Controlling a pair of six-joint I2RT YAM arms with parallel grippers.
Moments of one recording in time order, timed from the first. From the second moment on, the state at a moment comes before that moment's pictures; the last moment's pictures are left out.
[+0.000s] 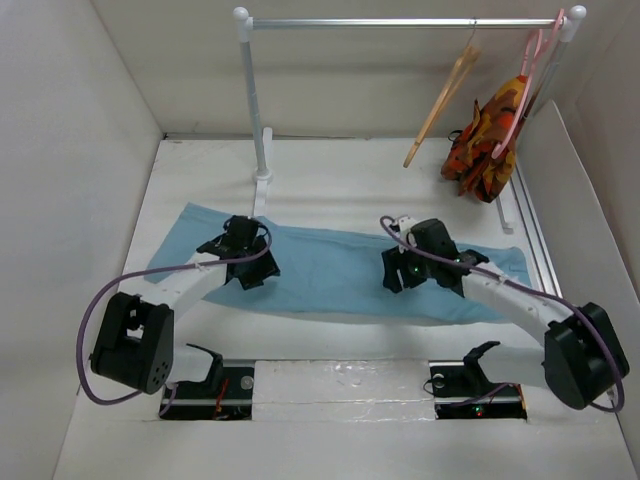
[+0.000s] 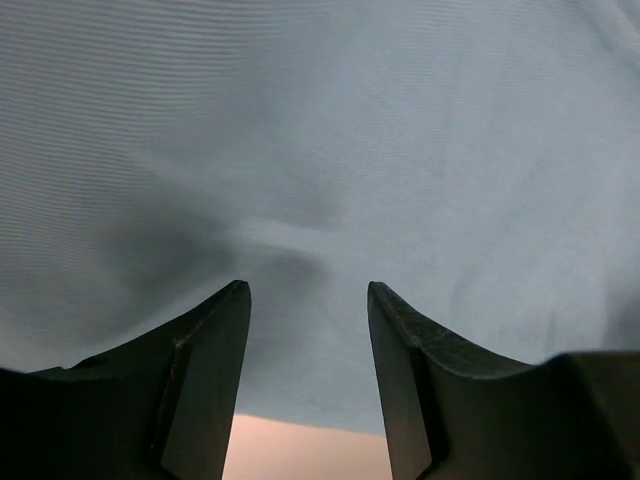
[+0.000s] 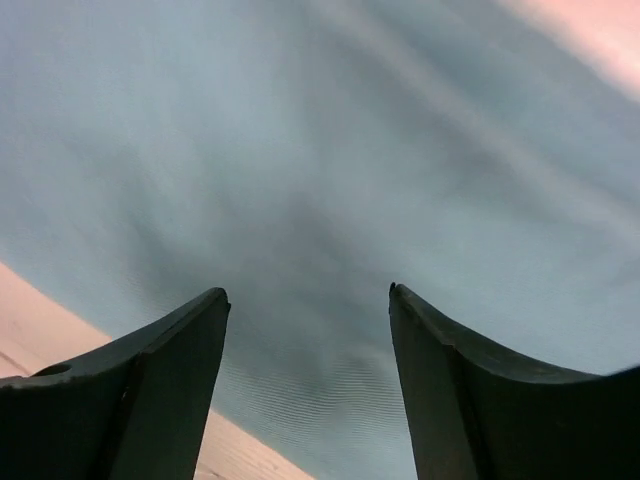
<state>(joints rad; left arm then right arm) -0.35 1.31 0.67 -0.44 0.03 -0.78 0.52 1.24 0.65 -0.32 -0.17 0.11</state>
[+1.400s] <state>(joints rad) -0.78 1.22 0.87 -0.38 0.10 -0.57 -0.84 1.05 0.43 -0.31 -0.13 0.38</state>
